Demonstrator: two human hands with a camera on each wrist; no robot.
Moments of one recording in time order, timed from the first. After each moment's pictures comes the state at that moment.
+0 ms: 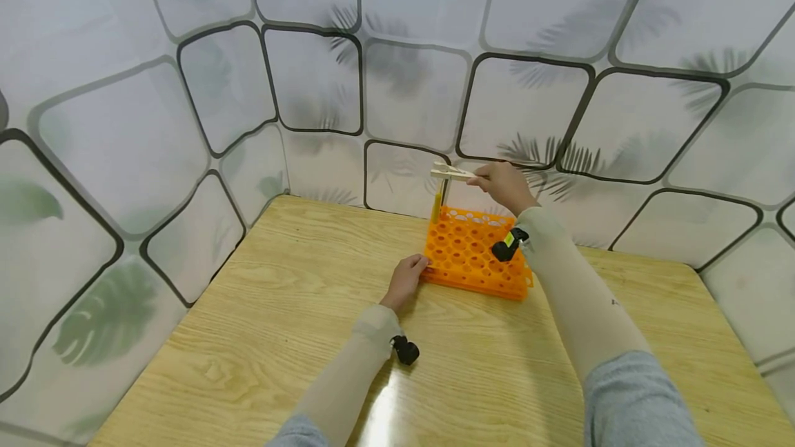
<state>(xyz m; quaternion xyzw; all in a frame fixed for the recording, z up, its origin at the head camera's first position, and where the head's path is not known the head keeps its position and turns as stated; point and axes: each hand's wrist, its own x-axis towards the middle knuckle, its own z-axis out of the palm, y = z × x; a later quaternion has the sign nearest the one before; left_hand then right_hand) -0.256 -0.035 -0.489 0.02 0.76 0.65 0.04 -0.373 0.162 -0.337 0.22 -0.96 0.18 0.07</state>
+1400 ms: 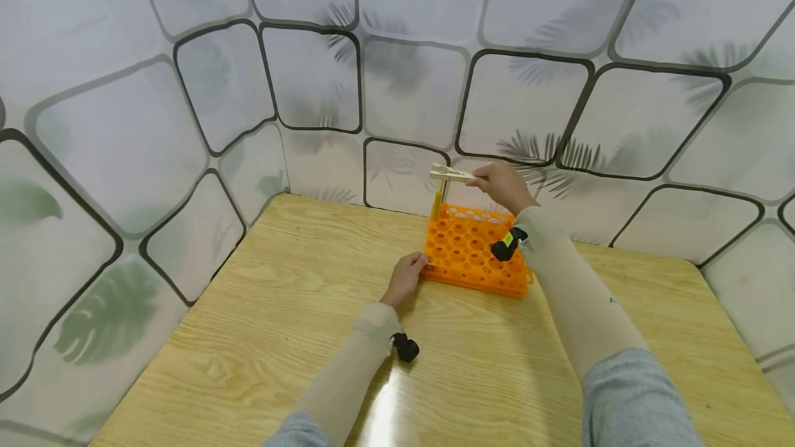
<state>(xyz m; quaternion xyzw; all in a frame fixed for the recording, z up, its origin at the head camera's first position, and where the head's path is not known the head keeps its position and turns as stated) -0.257 -0.035 -0.488 0.01 0.78 0.62 0.03 -0.373 0.163 -0.343 0.23 -0.95 0.20 0.06</state>
